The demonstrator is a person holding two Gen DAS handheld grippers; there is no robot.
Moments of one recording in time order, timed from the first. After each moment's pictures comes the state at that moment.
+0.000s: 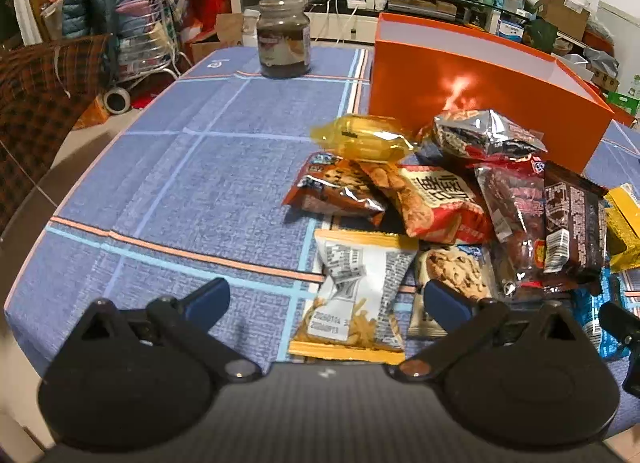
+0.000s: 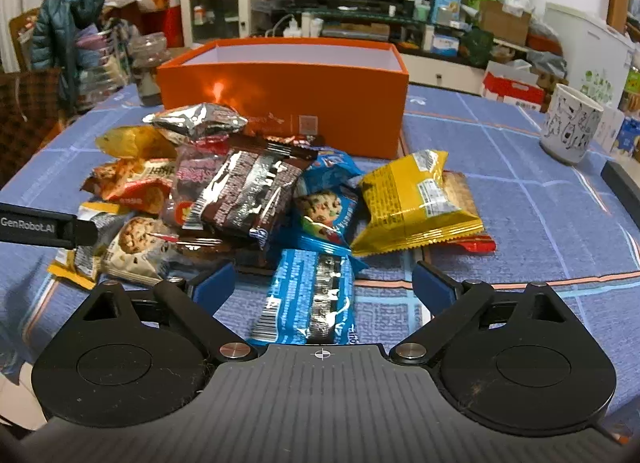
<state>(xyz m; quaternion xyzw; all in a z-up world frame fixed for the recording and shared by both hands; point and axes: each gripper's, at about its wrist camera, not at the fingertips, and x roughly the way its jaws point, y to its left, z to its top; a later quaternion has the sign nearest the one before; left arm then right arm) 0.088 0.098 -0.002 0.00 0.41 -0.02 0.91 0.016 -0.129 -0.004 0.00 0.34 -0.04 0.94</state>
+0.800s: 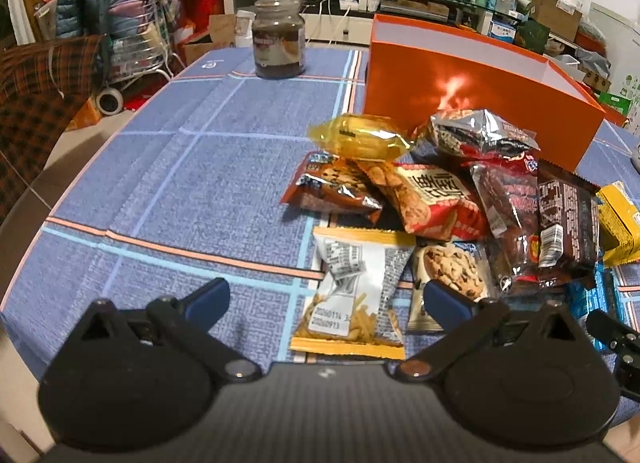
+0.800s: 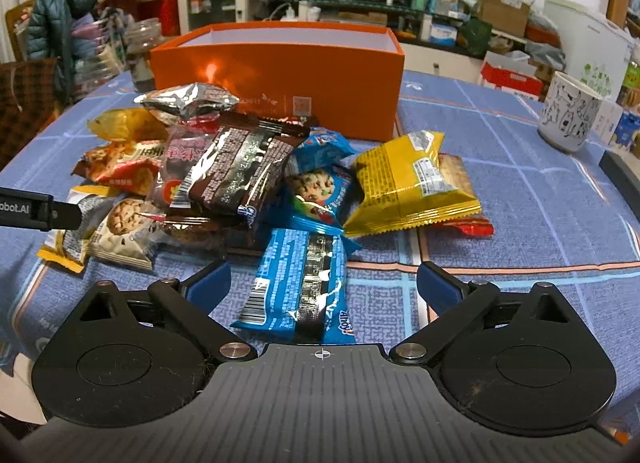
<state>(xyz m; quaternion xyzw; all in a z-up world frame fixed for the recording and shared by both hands) 0.083 0.101 -0.002 0.00 0.41 -0.03 0.91 0.017 -0.133 -0.015 0.00 0.36 -0.05 0.93</state>
